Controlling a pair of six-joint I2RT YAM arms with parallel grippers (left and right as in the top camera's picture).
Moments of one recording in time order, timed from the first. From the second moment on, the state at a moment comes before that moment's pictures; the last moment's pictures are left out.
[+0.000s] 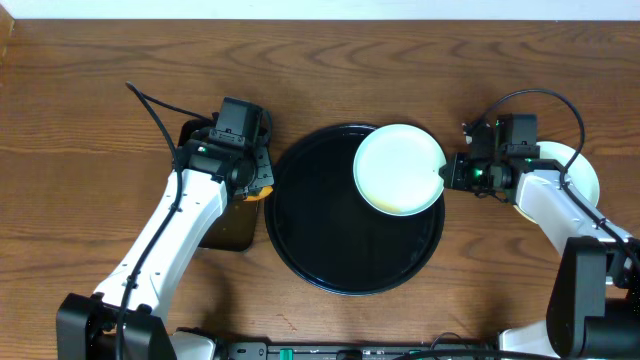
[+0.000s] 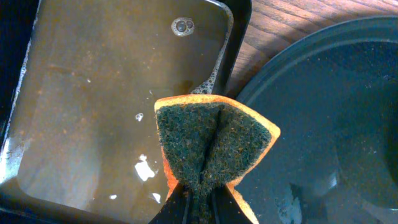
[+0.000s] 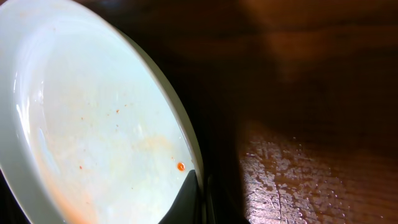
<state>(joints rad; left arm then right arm) -0.26 1.49 1.11 -0.83 -0.07 -0.46 -0.02 1.66 0.90 -0.38 -0.44 0.17</state>
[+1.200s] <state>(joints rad) -0.26 1.49 1.11 -0.83 -0.07 -0.46 0.59 1.34 0.90 -0.29 0.64 -0.12</state>
